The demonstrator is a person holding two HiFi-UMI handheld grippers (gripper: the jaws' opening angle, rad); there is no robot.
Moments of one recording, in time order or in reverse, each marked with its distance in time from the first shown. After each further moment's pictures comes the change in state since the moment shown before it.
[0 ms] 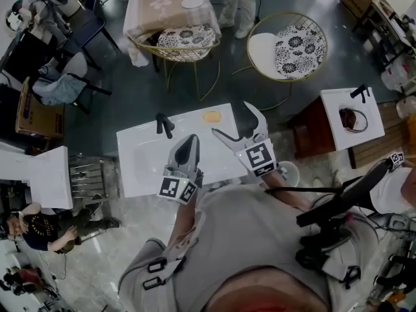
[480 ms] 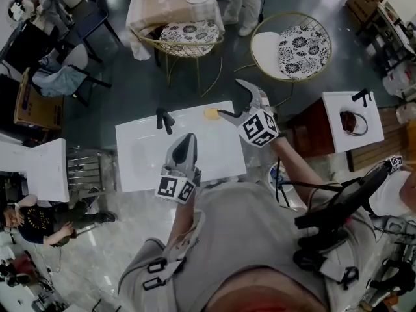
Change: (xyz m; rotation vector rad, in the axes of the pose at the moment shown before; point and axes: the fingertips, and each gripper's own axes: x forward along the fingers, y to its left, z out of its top) left arm -0.012 0.012 -0.001 -0.001 -0.012 0.048; right arm 0.062 -0.030 -0.045 -0.396 0.183 0.185
